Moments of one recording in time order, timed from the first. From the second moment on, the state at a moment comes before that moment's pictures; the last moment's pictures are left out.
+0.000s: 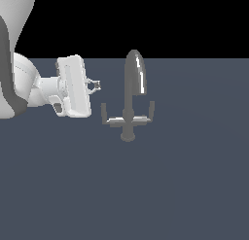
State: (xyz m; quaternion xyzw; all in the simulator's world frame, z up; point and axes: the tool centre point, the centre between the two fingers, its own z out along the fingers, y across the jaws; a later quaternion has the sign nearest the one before) arm 0.017 0.089 0.204 0.14 -0.65 0.74 0.12
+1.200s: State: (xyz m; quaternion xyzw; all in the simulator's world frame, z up) arm 0.020 0.073 0.128 0.27 -0.62 0.69 0.25
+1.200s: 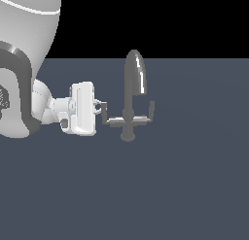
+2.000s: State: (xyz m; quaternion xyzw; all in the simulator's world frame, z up) arm 0.017 0.074 0.134 0.28 -0.62 0.69 0.25
